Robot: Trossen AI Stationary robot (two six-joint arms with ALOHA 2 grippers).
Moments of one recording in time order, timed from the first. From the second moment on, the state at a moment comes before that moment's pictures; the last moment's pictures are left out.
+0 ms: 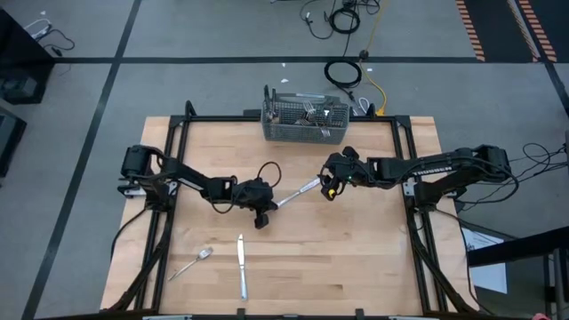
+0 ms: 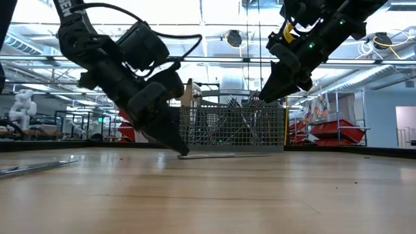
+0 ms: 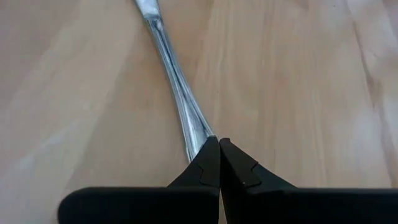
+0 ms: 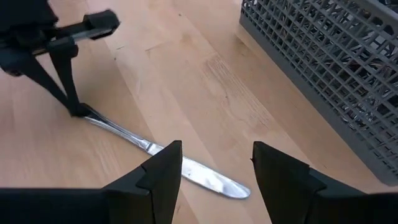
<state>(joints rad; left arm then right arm) -0.01 1.76 0.63 0.41 0.02 -0.26 -0.07 1.30 0.72 -0.15 0.34 0.35</state>
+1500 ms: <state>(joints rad) -0.05 1.84 0.64 0.40 0.14 -0.11 -0.30 1.54 0.82 -0.21 -0.24 -0.42</state>
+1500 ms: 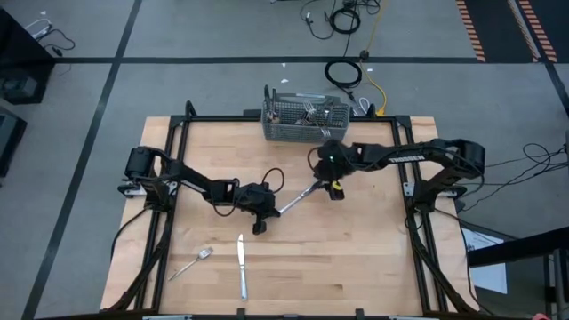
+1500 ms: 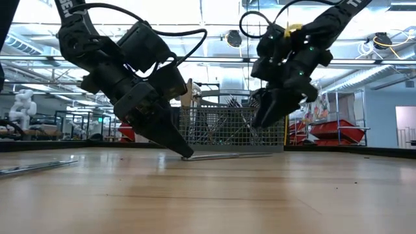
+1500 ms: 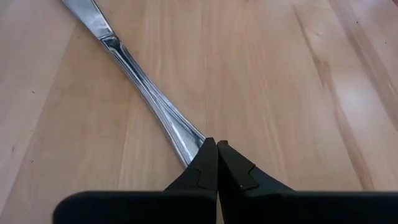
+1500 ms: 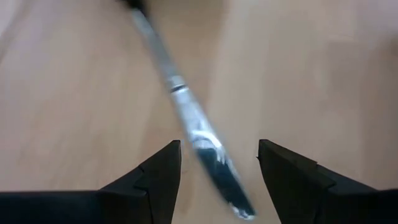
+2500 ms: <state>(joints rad) -0.05 1.84 0.64 0.39 0.16 -0.09 -0.30 1.84 0.96 -0.28 -0.23 -0.70</state>
